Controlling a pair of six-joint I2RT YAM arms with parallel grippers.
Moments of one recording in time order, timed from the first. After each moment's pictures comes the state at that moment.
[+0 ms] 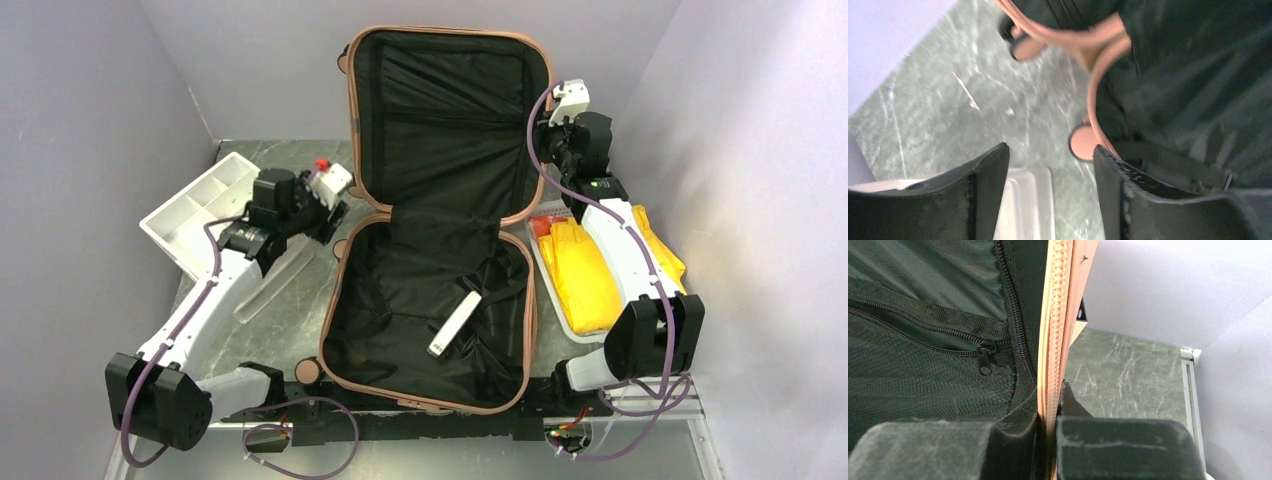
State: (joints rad) left arm -0.27 1.17 1.06 -0.36 0.22 0.39; right arm 0.11 1.44 1.31 -0.04 -0.06 -0.09
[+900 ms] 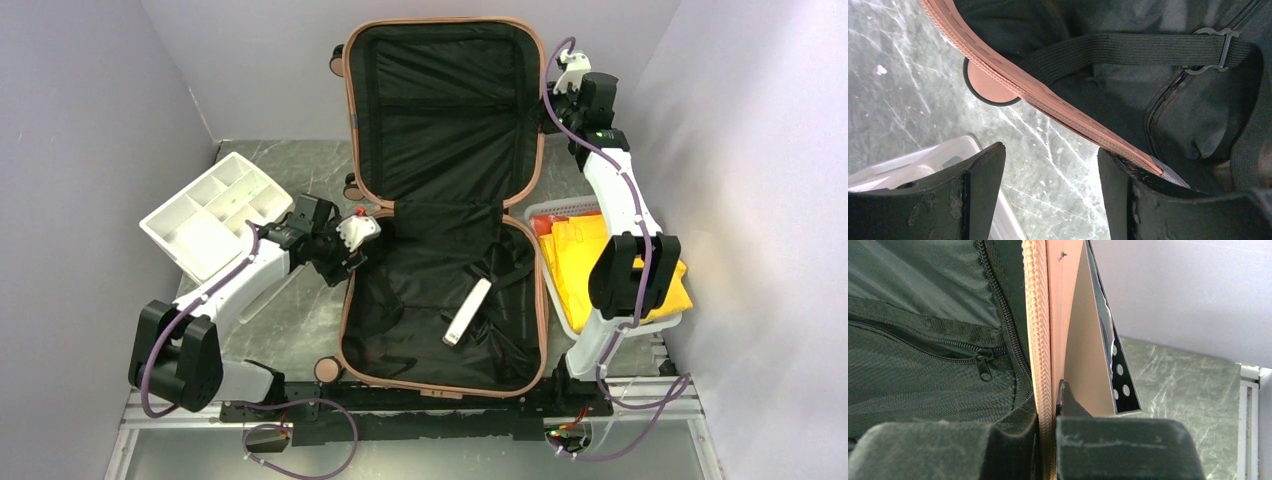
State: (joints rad) left arm -0.38 1.33 0.92 -0.57 0.23 0.60; right arm -0.02 1.80 1.74 -0.23 -0.34 0.00
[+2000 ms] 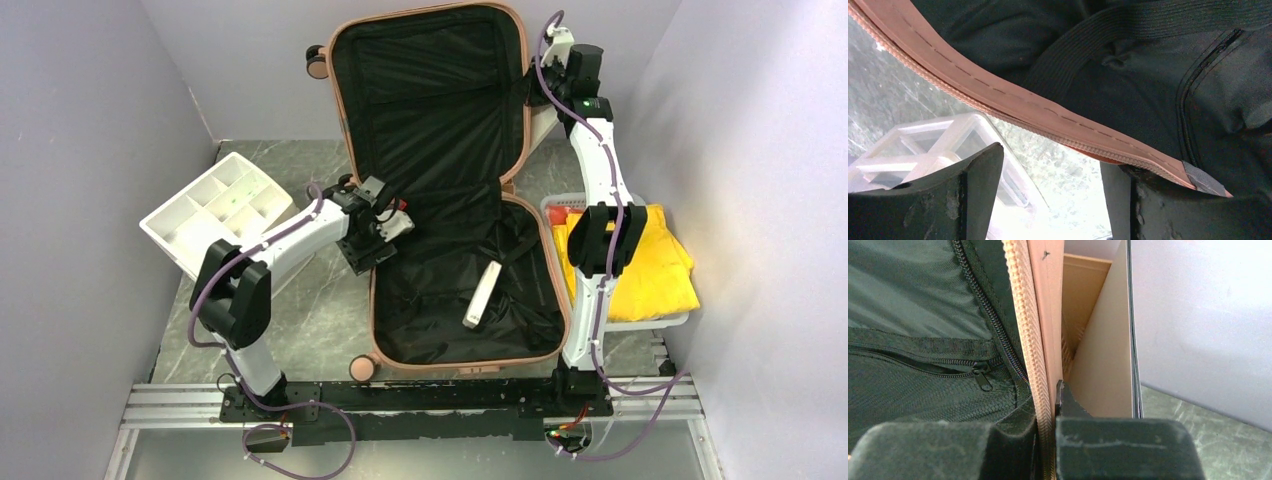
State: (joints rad) left arm -0.60 1.73 1.36 -0.94 -0.14 0.40; right arm -0.01 2.22 2.34 -0.39 -0.47 0.03
